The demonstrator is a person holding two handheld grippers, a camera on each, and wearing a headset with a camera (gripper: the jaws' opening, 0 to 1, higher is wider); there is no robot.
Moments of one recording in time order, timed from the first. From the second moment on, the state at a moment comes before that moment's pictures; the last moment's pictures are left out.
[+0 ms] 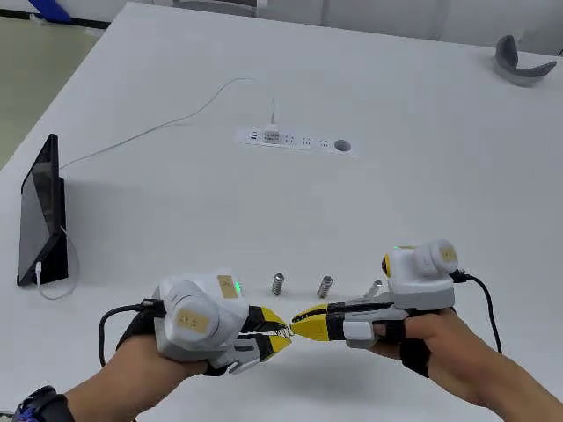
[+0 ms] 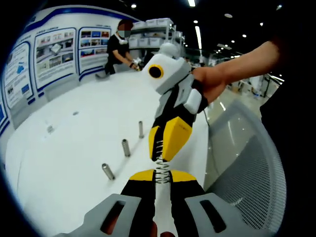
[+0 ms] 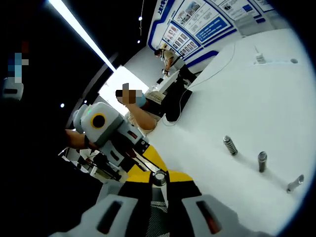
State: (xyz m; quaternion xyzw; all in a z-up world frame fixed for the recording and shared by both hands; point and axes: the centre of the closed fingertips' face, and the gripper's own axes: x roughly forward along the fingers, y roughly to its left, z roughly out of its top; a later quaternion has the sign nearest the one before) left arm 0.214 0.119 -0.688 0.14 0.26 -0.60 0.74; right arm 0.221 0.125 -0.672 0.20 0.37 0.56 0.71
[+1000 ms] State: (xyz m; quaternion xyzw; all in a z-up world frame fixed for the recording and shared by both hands) left arm 0.206 0.077 -0.662 0.08 0.24 -0.67 0.70; right arm 0.205 0.105 -0.645 -0.22 0.37 0.66 0.61
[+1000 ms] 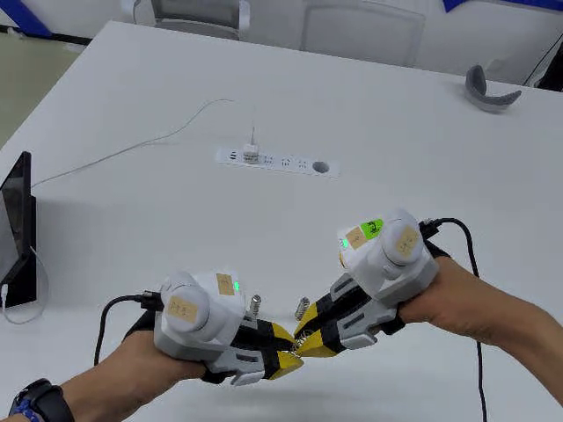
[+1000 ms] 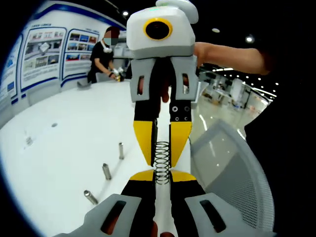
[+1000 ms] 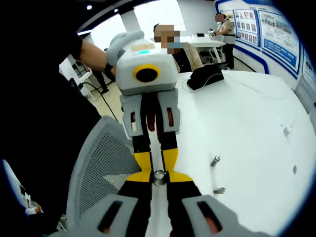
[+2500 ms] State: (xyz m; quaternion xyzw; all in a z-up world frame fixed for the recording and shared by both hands) left arm 0.223 0.103 -0.680 0.08 0.25 -0.61 0.75; right arm 0.205 0.059 -0.662 -0.25 0.40 0.63 0.62
